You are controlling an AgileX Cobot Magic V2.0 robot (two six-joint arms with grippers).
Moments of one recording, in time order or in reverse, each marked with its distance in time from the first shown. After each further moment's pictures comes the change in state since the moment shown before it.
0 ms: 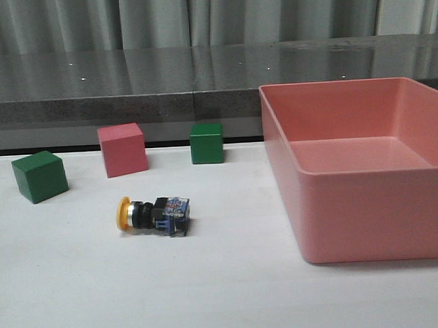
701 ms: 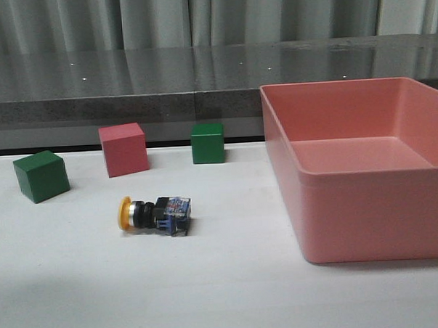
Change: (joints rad) left arm 0.000 1.179 -0.780 -0.656 0.672 1.319; right arm 0.000 0.000 0.000 -0.007 0.004 0.001
